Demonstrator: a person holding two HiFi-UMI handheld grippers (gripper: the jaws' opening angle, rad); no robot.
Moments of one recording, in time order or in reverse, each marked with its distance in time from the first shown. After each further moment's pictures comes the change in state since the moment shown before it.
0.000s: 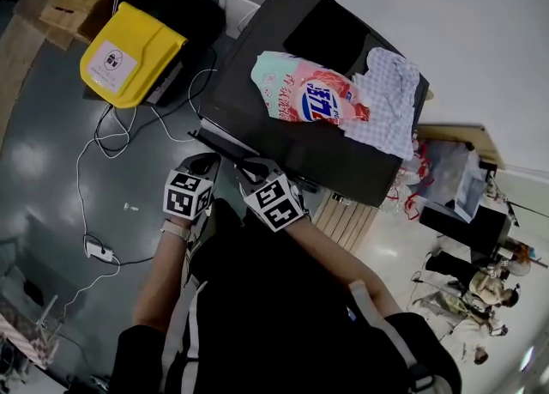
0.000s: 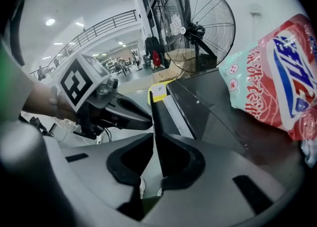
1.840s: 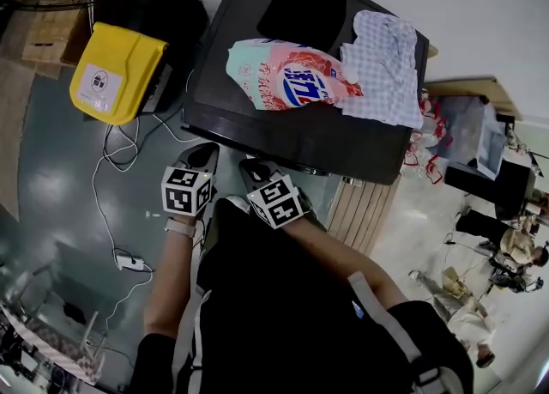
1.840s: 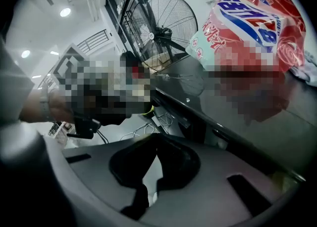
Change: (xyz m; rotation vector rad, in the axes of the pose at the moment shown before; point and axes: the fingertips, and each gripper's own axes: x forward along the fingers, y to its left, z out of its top) left arm 0.022 0.002 0.028 0.069 0.052 -0.003; right arm 0.015 -0.019 -0.031 0.325 -0.130 -0.073
